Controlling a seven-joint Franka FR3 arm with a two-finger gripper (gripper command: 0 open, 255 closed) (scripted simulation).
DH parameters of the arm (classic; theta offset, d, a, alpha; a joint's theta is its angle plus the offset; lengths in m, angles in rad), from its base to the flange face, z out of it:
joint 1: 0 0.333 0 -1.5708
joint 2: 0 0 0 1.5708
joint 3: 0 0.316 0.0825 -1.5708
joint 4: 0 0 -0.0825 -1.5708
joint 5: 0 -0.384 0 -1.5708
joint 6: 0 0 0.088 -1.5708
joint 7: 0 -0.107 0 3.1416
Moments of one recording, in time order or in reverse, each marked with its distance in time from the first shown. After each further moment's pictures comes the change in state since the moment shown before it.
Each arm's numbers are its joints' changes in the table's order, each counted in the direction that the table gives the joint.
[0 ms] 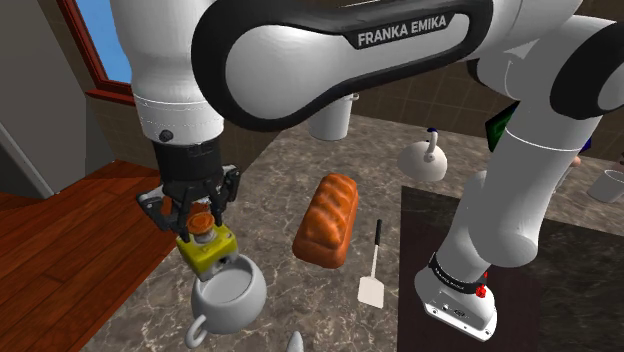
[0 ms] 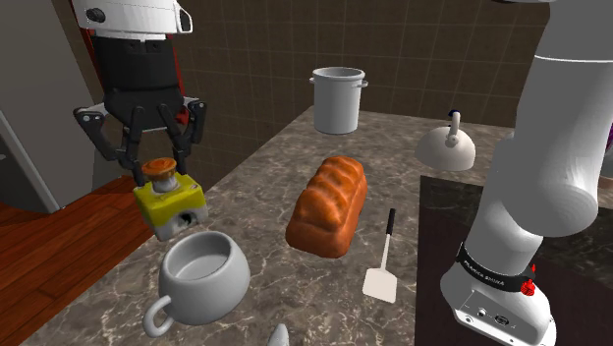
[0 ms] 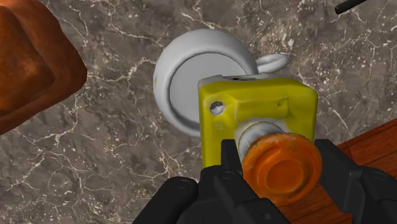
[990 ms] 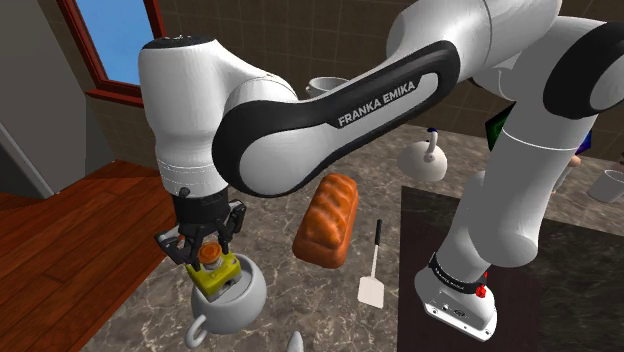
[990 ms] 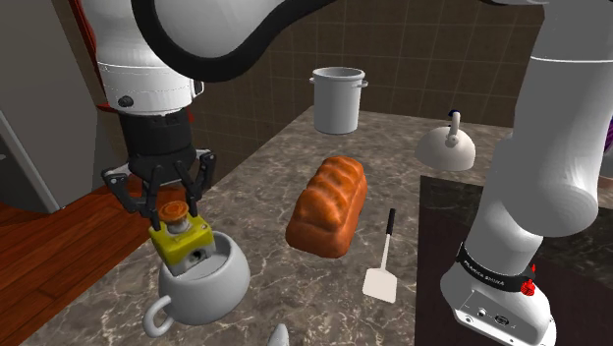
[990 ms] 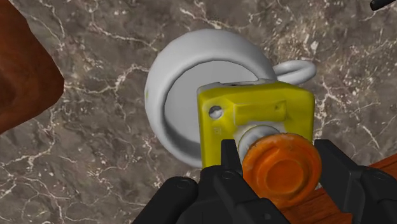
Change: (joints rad) arm 0.002 0.023 -0.001 0.172 0.014 0.192 -0.007
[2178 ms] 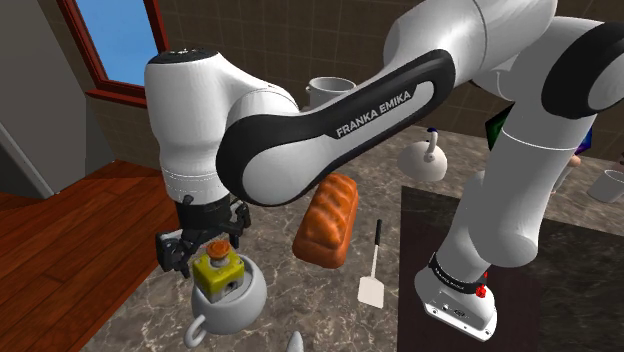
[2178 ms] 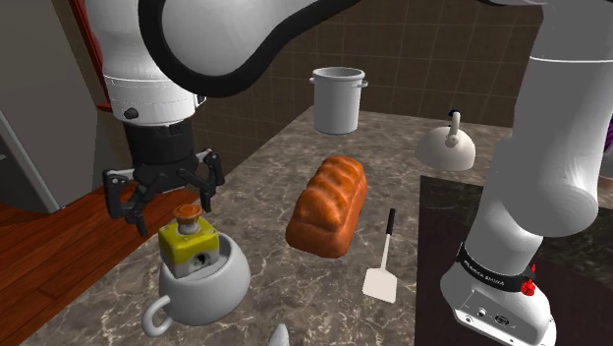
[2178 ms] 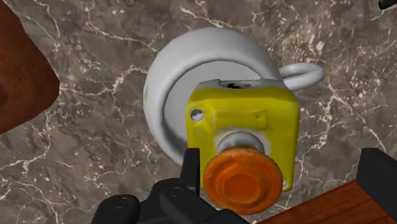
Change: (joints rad) arm 0.000 0.005 -0.001 0.028 0.003 0.034 0.000
